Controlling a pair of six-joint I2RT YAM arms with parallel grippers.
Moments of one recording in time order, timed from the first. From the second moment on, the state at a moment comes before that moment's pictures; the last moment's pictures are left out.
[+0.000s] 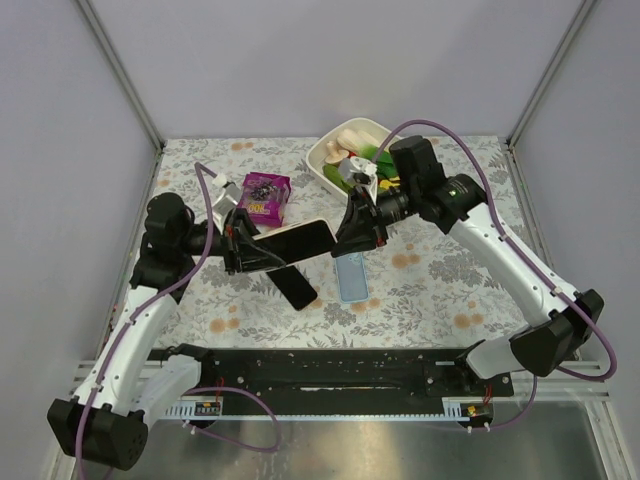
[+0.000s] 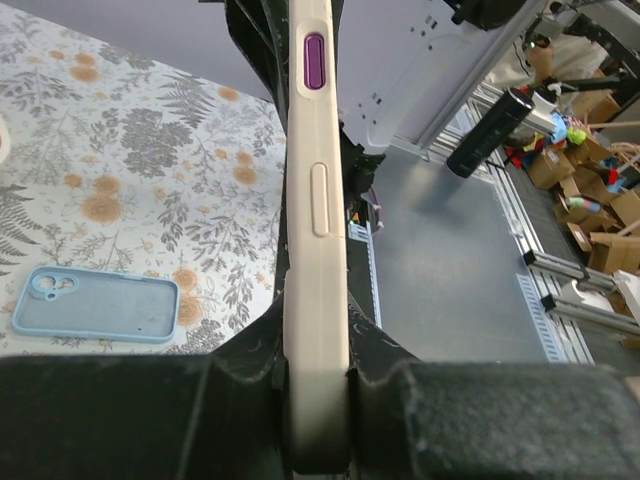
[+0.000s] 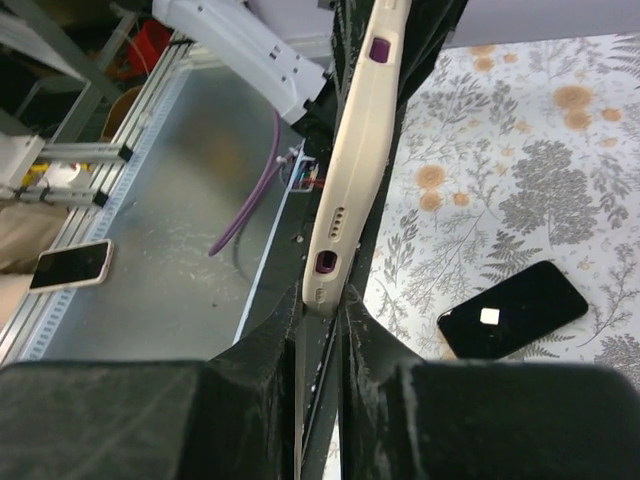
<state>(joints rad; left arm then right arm) -0.21 0.89 0.86 -0.02 1.38 -0.36 0.59 1.43 1.52 -0.69 -1.25 -0.29</state>
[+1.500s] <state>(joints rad) -0.53 1.02 1.17 -0.95 1.44 0.37 0.94 1.56 2.01 -1.59 -1.13 -1.12</state>
